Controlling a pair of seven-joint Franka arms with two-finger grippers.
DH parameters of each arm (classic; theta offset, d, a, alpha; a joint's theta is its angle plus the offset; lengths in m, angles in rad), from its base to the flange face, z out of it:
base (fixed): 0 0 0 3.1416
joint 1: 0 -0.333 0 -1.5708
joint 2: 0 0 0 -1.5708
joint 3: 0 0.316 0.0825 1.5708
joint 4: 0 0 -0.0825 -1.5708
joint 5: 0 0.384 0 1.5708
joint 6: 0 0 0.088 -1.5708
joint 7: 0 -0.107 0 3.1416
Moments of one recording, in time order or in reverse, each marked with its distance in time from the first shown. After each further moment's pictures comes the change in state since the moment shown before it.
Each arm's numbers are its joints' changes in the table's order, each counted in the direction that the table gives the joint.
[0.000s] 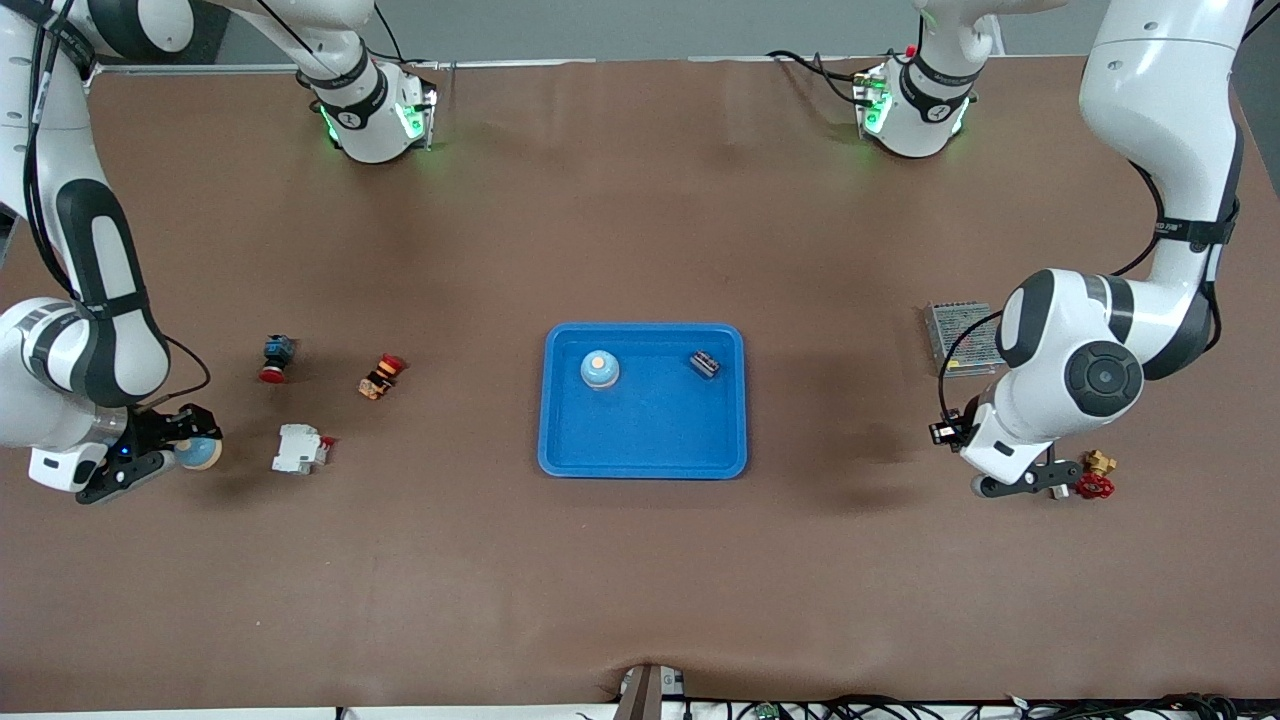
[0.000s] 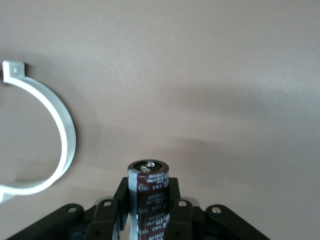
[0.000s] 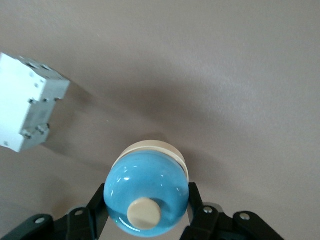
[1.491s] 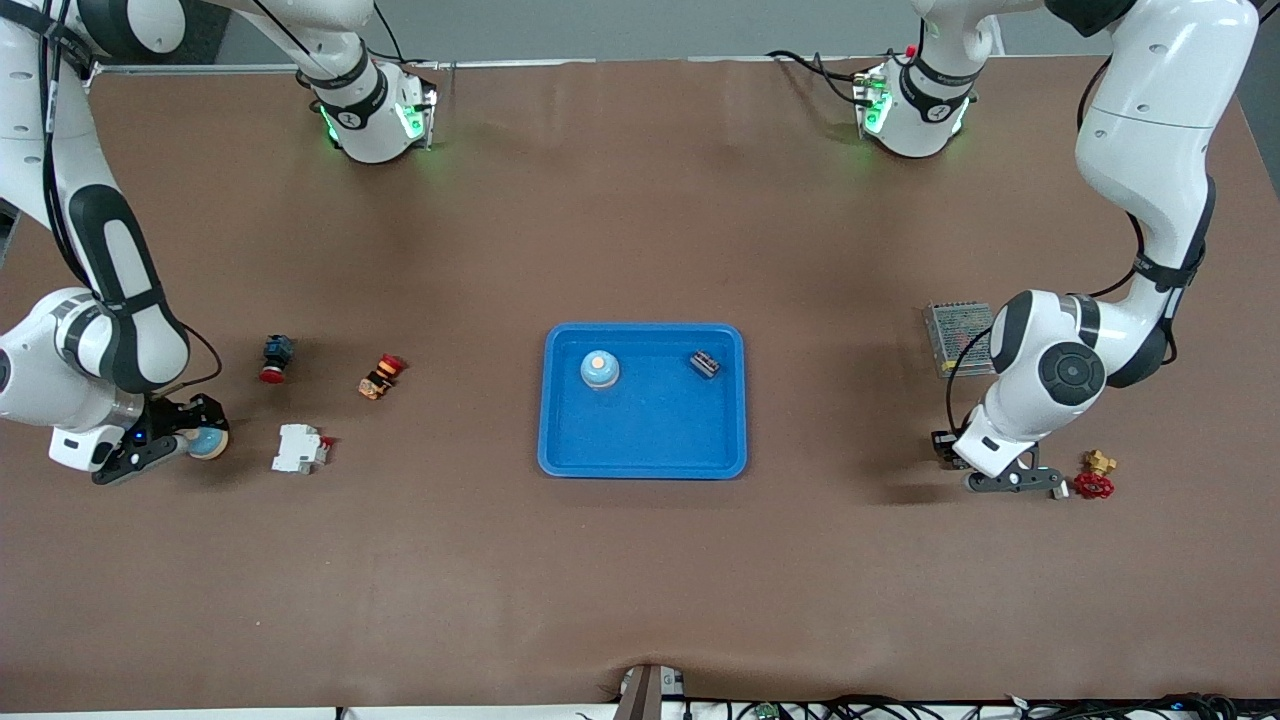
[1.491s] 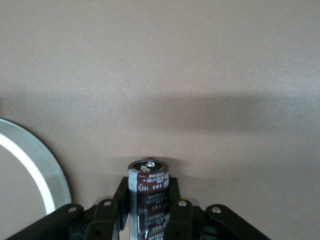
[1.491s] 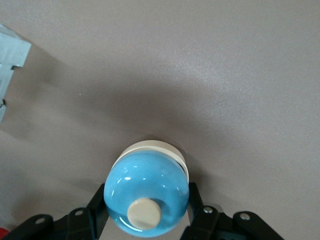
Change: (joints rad) left arm -0.080 -0.115 -0.005 -0.106 0.140 0.310 -0.078; right arm 0.027 -0.005 0.000 -0.107 0.000 0.148 0.029
